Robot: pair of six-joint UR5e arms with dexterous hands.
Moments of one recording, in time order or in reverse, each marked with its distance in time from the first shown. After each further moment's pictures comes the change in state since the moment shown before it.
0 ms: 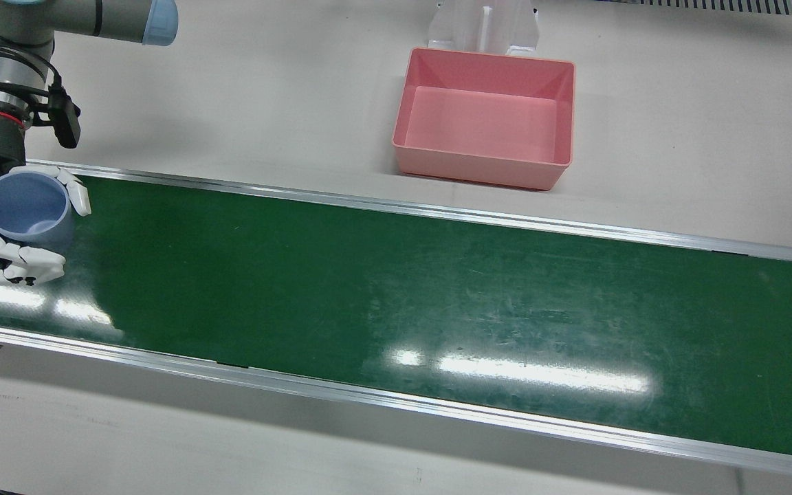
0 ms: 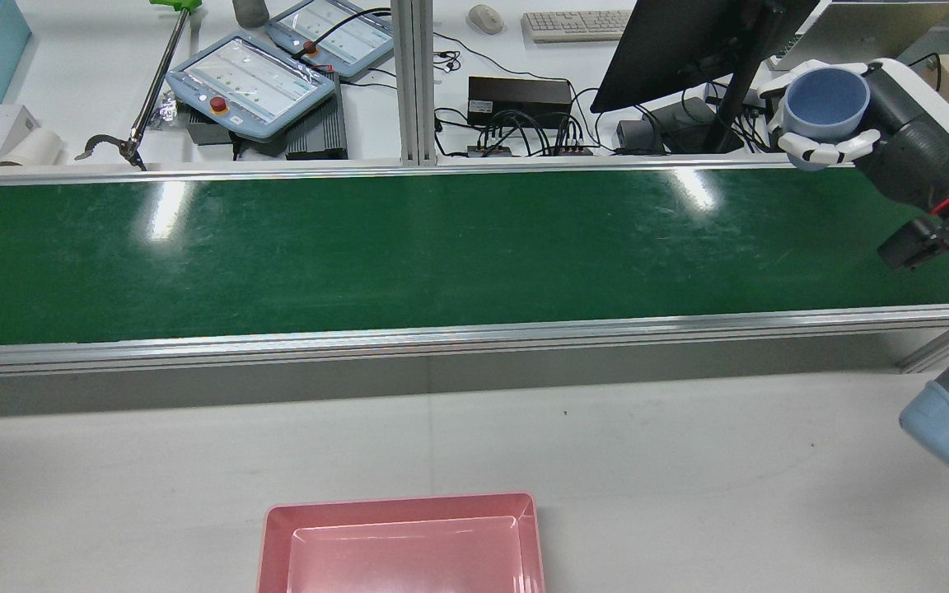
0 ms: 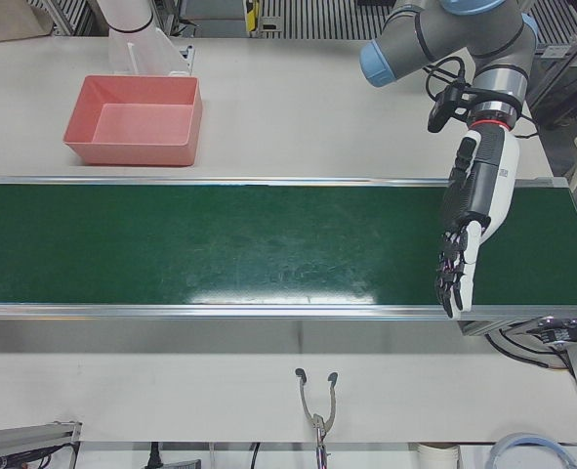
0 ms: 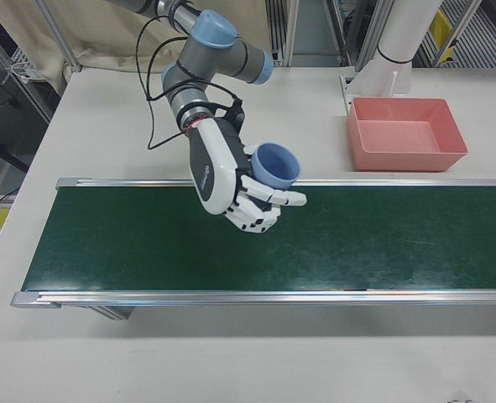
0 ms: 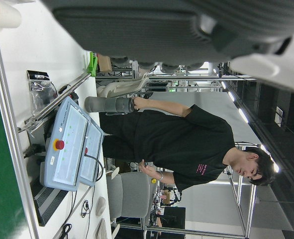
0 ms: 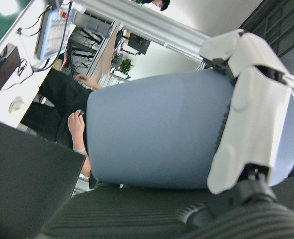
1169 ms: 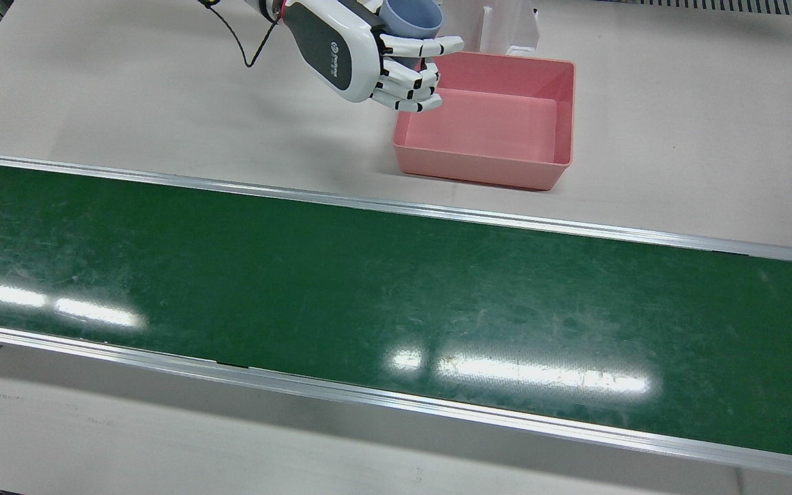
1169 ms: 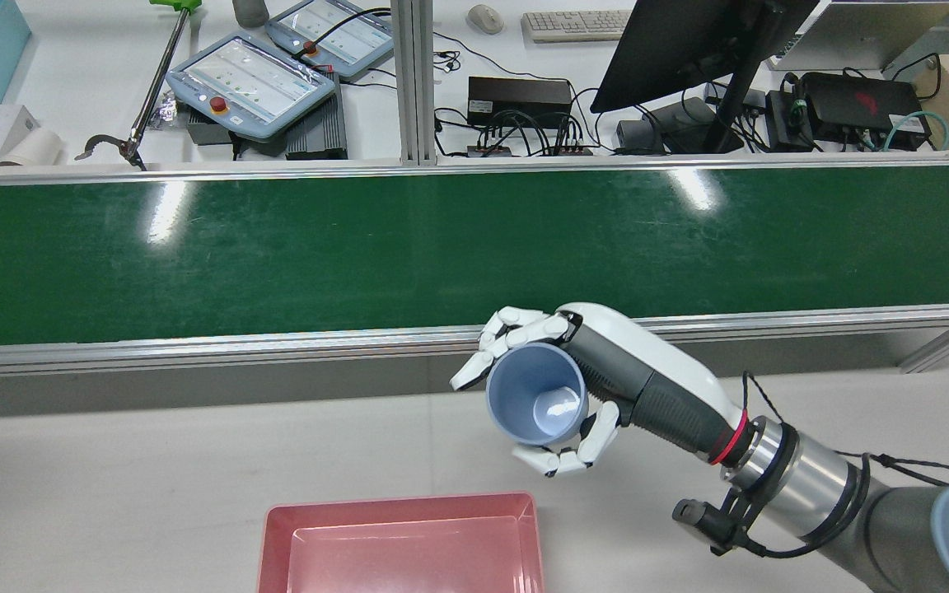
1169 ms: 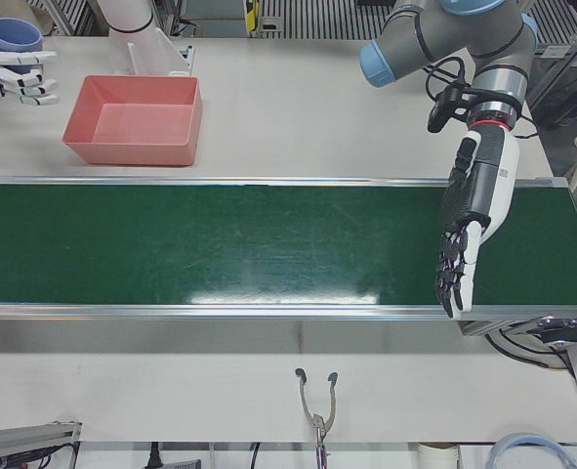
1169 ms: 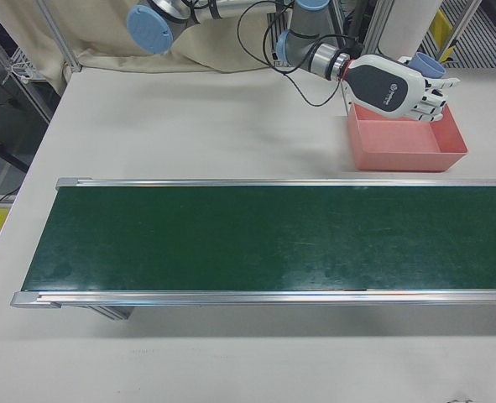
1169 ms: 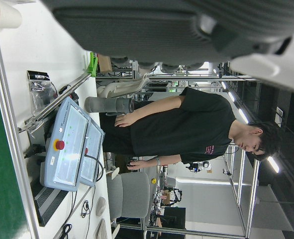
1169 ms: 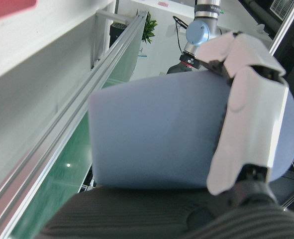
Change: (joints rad) left arm 0.000 0.000 0.000 0.001 -0.001 0.000; right arm -0.812 0.068 0.377 -0.108 0.176 -0.381
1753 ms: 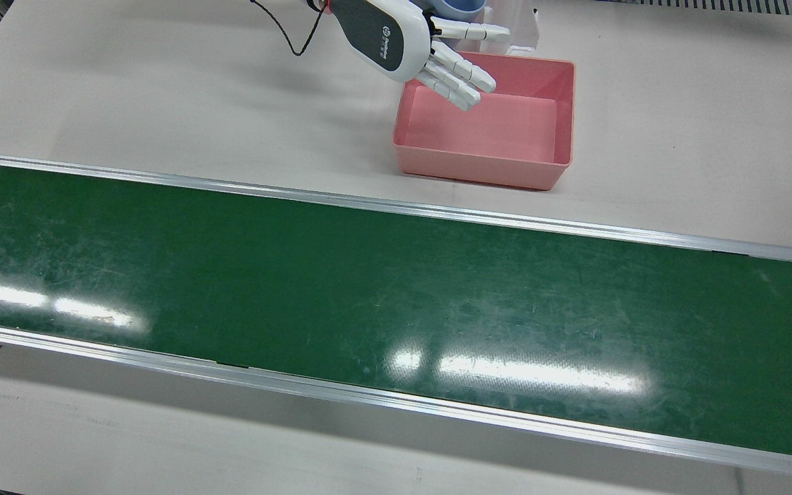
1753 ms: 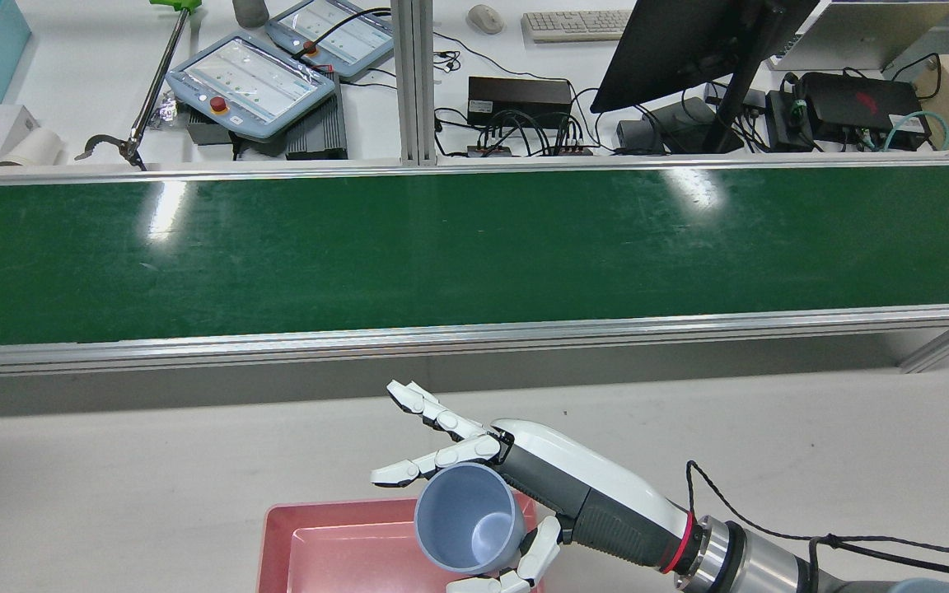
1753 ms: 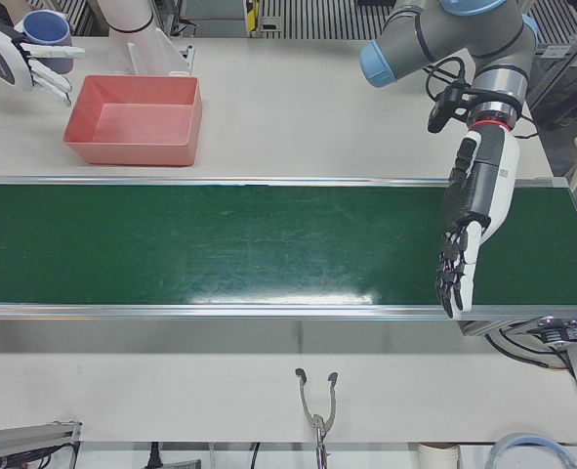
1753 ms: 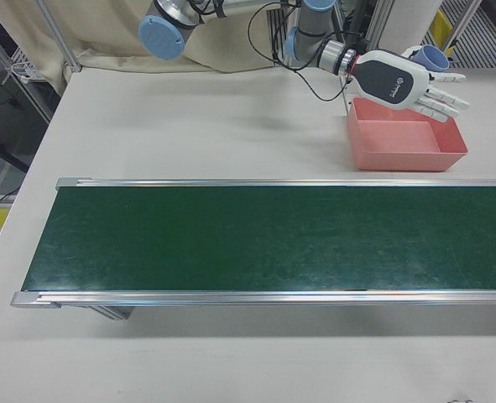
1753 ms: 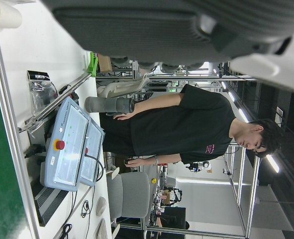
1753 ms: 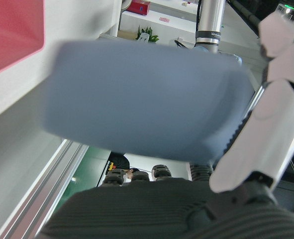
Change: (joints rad) left arm 0.000 0.000 0.001 -0.001 0.000 0.000; right arm -0.104 0.014 -0.001 0.003 0.026 -0.060
